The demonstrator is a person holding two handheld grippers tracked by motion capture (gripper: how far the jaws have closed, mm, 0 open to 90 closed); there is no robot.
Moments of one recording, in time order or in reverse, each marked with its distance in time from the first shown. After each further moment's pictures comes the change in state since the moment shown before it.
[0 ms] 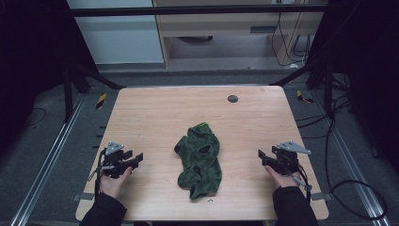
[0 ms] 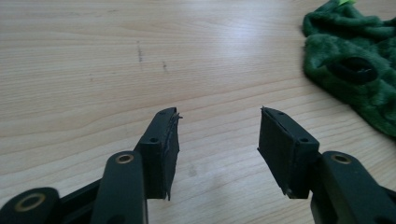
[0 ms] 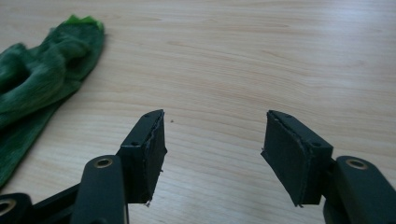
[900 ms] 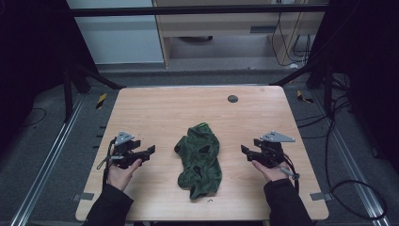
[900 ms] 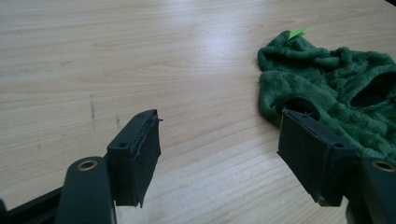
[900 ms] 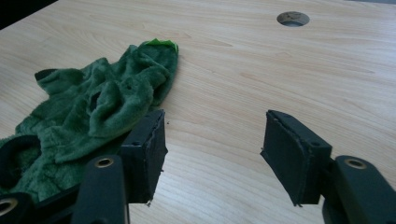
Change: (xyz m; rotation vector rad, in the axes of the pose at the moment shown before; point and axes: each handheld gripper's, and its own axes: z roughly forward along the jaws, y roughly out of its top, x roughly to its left) left arm -0.024 0.035 0.011 -0.039 -0.076 0.061; right arm 0.042 0.040 0.007 0.015 0.166 -0.102
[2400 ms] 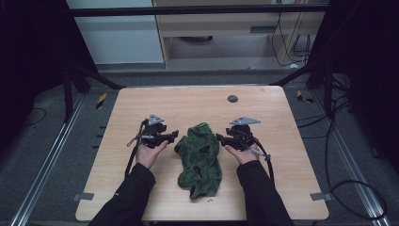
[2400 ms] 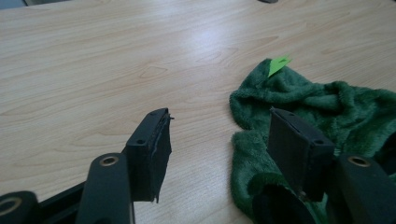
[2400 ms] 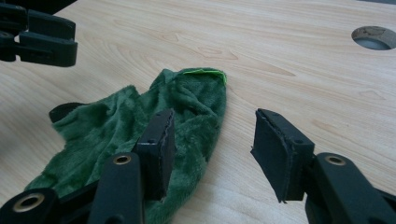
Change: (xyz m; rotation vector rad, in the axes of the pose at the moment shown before) left arm -0.037 0.048 0.086 0.039 -0.039 0.094; right arm 0.038 0.043 0.076 0.053 0.078 -0.020
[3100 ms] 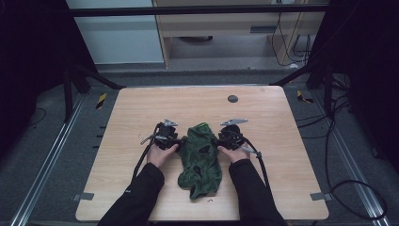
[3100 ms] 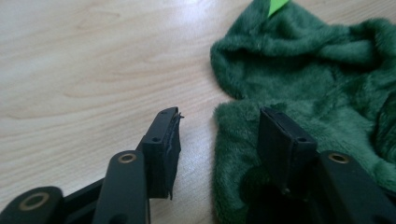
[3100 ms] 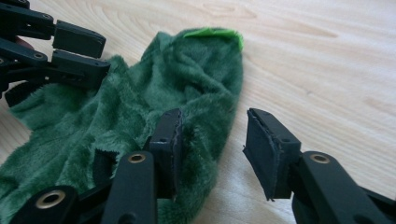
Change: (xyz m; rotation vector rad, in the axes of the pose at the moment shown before) left arm -0.009 -0.015 0.048 0.174 -0.063 0.022; right arm 0.000 -0.011 0.047 0.121 0.026 0.020
